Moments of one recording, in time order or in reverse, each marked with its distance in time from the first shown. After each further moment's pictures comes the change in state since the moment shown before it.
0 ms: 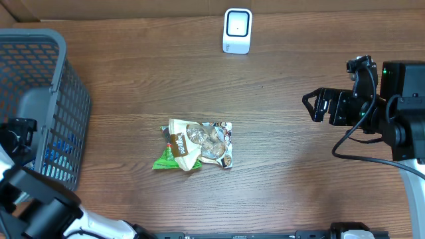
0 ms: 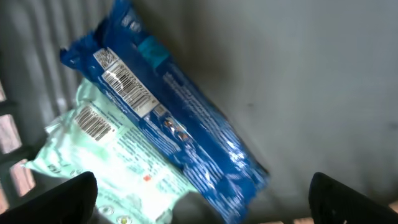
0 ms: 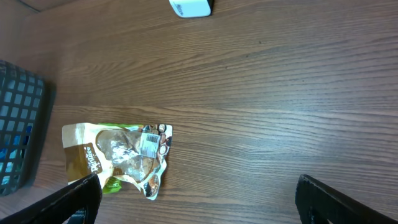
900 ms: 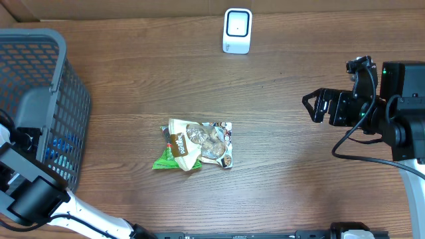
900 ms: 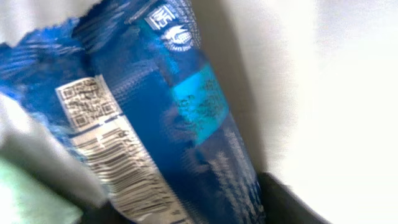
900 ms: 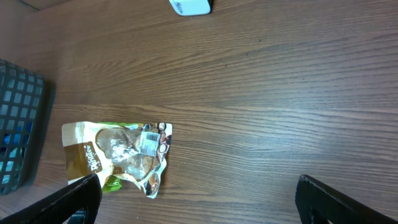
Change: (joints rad) left arm -0.018 0.206 0.003 0.148 -0.008 -0.007; right arm 0.000 0.000 0.000 -0.006 0.000 0.000
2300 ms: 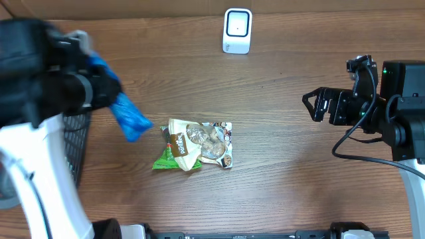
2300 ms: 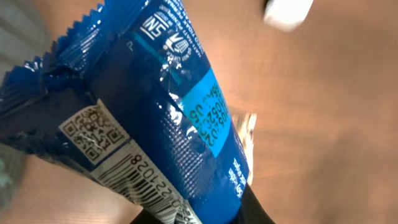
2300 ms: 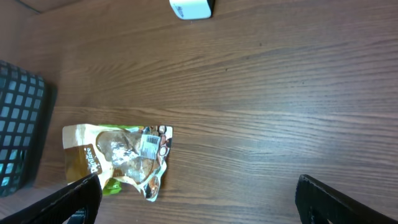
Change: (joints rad) left arm -0.745 -0.550 0.503 -0.740 0.263 0.498; right arm 0.000 0.000 0.000 0.014 0.000 0.000
